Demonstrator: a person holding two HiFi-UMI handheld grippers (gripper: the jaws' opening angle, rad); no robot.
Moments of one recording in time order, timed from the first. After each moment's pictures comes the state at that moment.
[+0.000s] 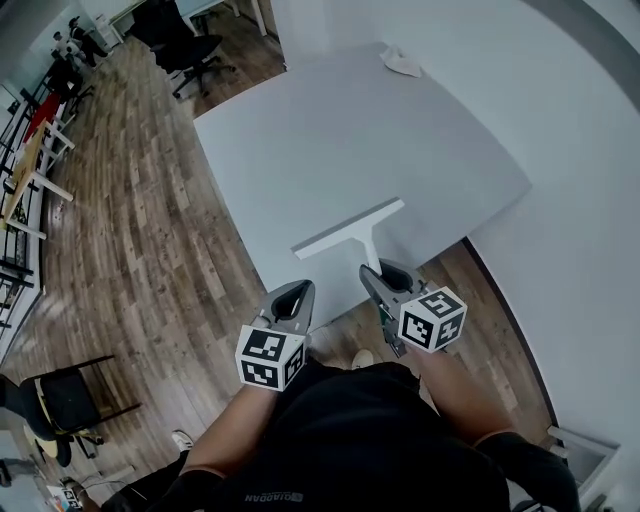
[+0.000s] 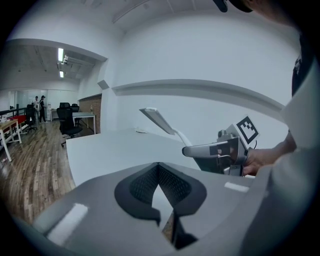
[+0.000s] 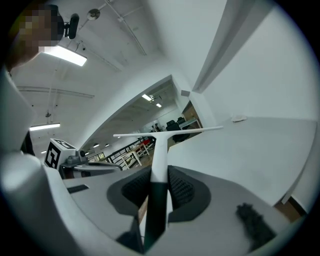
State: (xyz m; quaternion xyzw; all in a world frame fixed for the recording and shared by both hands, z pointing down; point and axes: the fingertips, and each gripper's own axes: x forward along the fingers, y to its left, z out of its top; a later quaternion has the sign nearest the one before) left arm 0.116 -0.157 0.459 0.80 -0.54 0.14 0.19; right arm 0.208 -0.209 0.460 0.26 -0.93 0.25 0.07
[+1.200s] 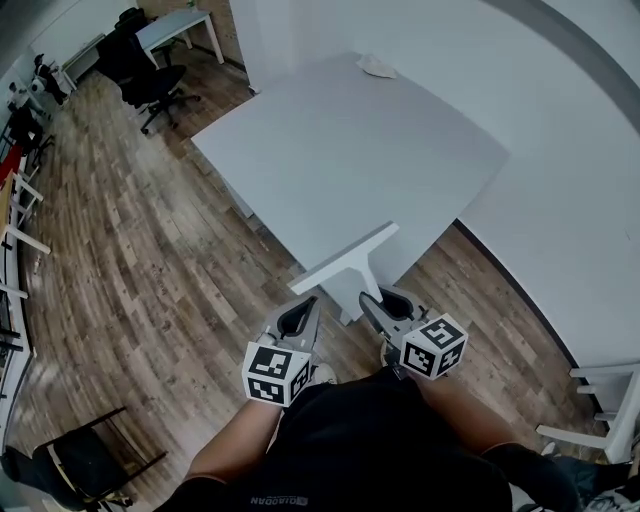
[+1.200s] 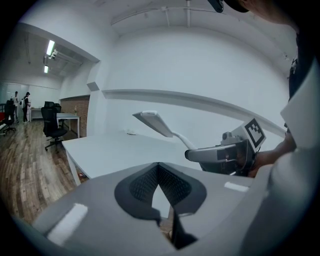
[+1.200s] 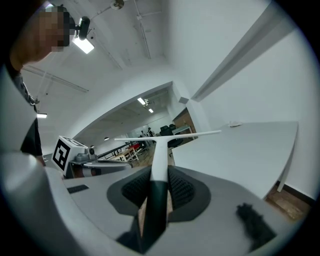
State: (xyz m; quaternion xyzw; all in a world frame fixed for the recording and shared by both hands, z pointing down) left arm -0.025 -0.044 0.448 0.87 -0.45 0.12 0.17; right arm 0.064 -0.055 0.439 0.35 -0.91 0.22 0.05
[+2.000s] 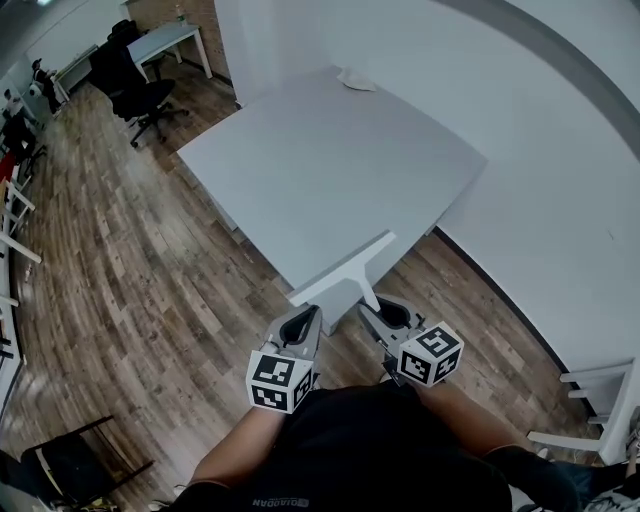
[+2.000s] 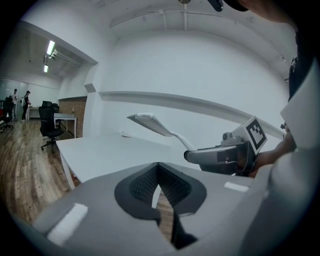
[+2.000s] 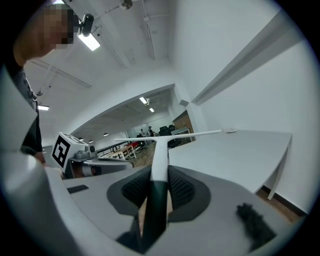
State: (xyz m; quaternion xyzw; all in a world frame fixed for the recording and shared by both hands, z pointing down) left arm 0.035 -0.022 0.442 0.88 -0.44 0.10 0.17; right arm 0.118 -0.030 0.430 0.36 -0.91 0.19 0.07
